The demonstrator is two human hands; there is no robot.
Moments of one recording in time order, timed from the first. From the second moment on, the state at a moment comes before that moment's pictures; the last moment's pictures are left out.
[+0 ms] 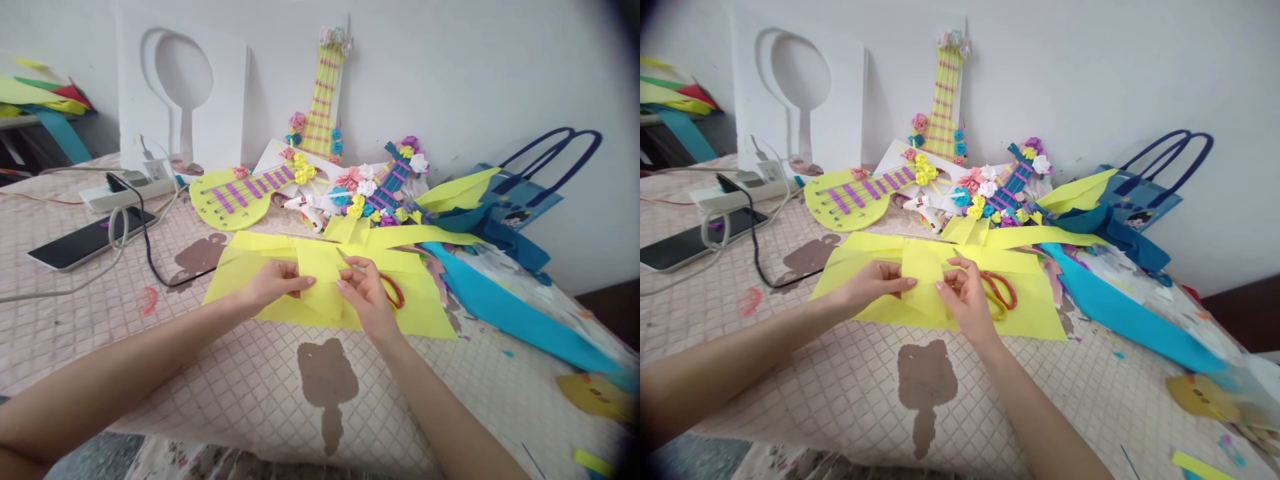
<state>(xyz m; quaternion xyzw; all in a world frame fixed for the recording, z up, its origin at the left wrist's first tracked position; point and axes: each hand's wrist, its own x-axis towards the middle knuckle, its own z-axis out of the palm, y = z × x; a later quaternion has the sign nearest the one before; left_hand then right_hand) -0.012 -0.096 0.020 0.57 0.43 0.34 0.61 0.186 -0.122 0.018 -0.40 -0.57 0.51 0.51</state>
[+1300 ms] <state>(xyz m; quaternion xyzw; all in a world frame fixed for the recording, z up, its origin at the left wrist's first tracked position) -0.006 -0.108 0.025 0.66 0.40 0.46 0.45 0.183 -0.128 0.022 -0.45 -0.72 0.21 0.49</state>
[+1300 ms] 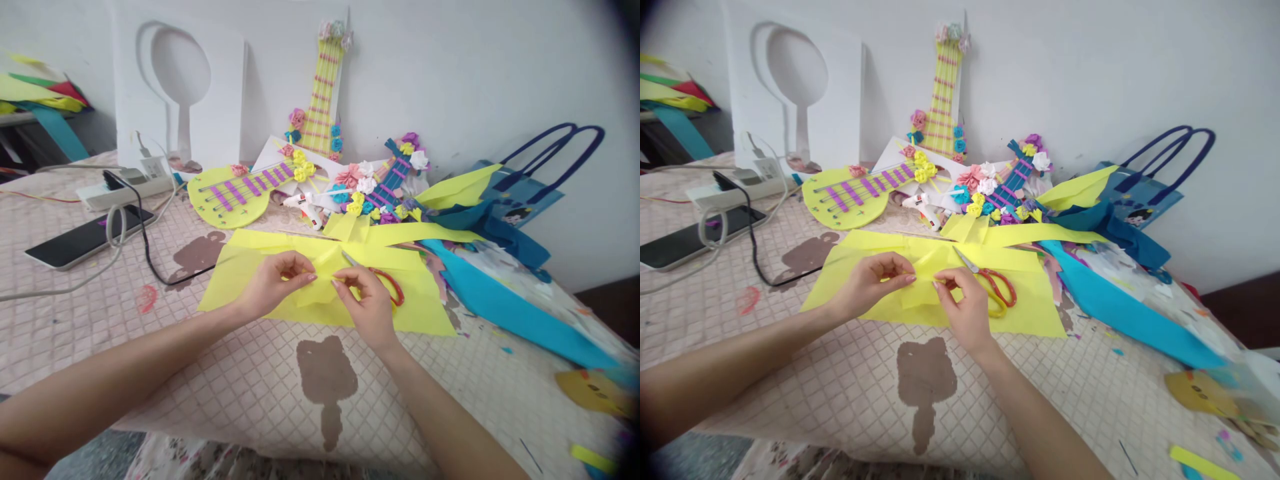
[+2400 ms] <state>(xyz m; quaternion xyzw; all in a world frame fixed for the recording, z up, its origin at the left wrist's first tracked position) -0.003 -0.110 0.026 0.64 0.38 0.41 0.53 0.184 -0.123 0.017 -0.47 -0.57 0.45 0.50</state>
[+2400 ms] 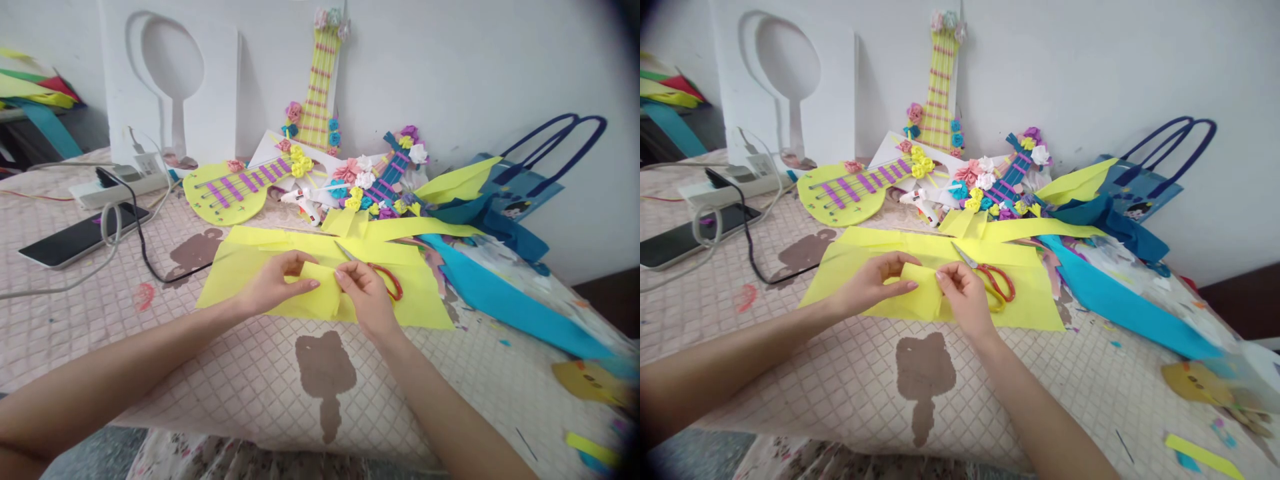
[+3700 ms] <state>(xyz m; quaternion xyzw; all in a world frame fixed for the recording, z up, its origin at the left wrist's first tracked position) -0.003 -0.108 0.014 0.47 0.39 0.29 0.74 0.182 -0.120 0.014 -0.44 -0.43 0.62 0.49</state>
